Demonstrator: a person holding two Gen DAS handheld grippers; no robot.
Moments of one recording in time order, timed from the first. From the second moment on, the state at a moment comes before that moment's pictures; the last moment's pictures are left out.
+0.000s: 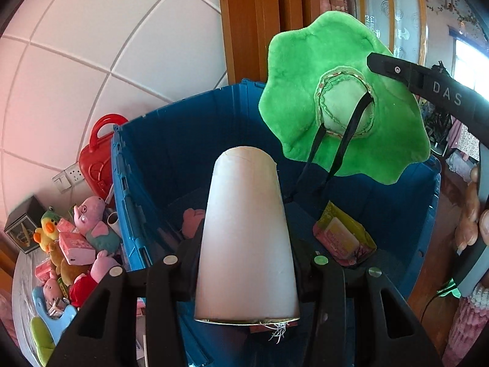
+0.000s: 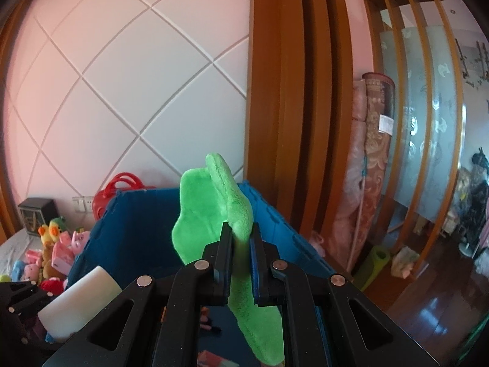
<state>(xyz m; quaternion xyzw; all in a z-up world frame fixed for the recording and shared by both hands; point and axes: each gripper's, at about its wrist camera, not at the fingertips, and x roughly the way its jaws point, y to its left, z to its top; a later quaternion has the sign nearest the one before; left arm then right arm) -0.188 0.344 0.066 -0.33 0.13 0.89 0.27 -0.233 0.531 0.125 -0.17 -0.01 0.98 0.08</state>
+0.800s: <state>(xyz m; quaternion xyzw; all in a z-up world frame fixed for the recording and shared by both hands) -0.183 0.341 0.060 -0.33 0.13 0.89 0.27 -0.229 0.550 0.099 -0.21 0.02 0.97 0.10</state>
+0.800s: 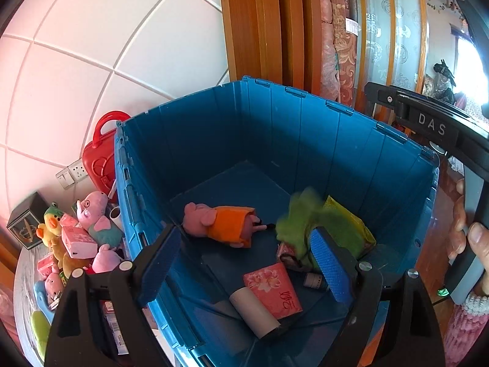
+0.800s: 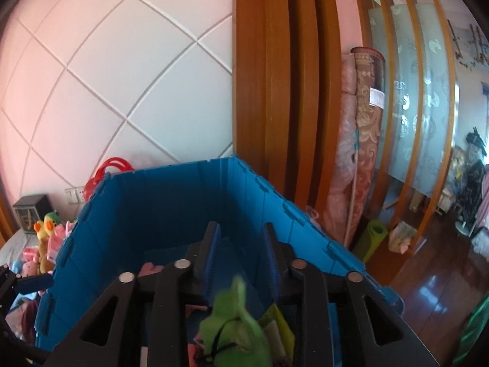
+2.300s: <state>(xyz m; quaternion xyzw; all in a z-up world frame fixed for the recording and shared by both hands) -0.224 0.022 0.015 -0.35 0.01 0.93 0.06 -0.234 0.285 0.083 -0.20 -0.03 0.97 -0.09</state>
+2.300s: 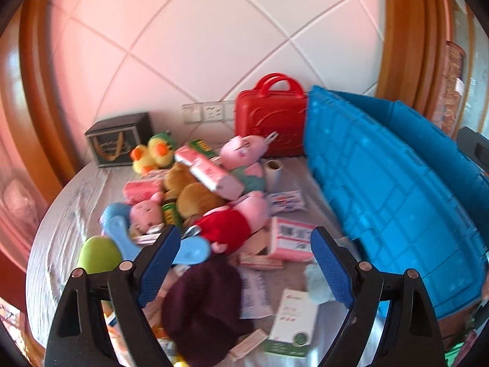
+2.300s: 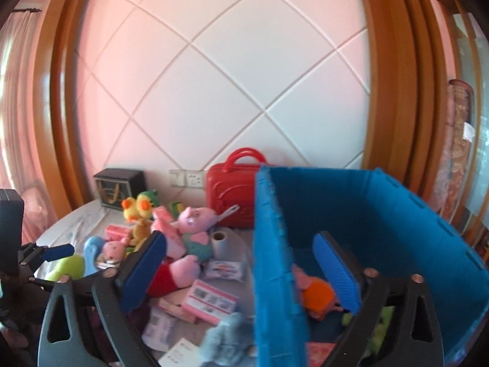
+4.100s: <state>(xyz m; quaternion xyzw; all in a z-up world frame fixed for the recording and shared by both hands) -0.217 0.041 -0.234 -0.59 0.10 0.77 0.21 -0.266 0.208 -0.242 -0.60 0.03 0.80 -0.04</state>
